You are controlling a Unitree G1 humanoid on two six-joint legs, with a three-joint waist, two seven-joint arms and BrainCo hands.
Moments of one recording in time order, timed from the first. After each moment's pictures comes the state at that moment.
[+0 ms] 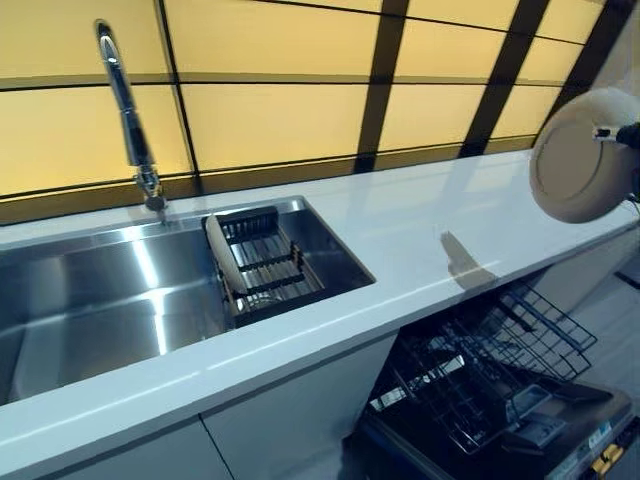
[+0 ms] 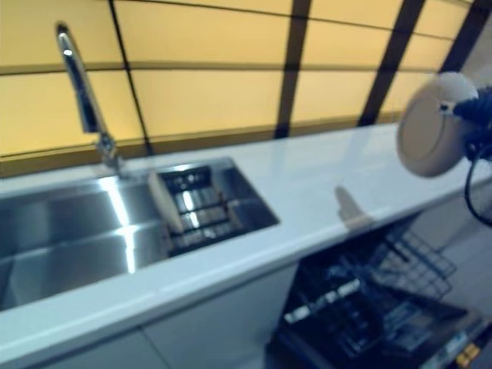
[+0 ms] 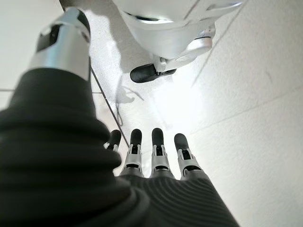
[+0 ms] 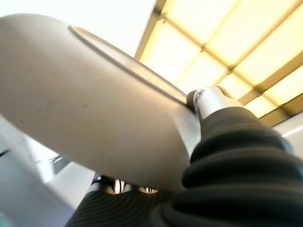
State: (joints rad) left arm 0.03 0.35 -0.21 1.21 -0.29 0.22 -0.05; right arm -1.10 -1.35 0.48 0.59 0.58 0.46 0.11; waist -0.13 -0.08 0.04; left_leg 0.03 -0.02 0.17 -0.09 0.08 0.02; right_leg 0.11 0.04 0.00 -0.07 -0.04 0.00
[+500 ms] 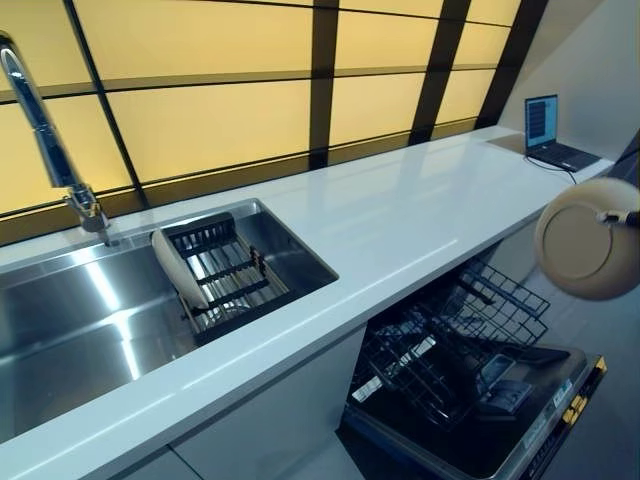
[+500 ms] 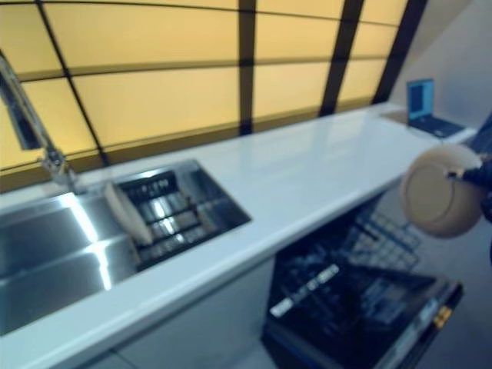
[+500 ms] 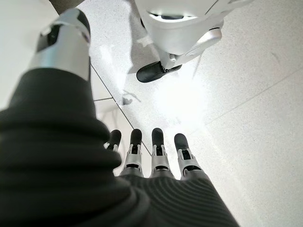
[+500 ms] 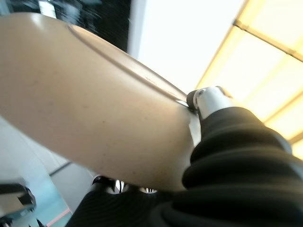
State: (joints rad) left arm 0.04 0.35 -0.15 1.21 -0.25 0.21 -0.07; right arm -0.43 -1.37 0.04 0.36 0.51 0.42 0.31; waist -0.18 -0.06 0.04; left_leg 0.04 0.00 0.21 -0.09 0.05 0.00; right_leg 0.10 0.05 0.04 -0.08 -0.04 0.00
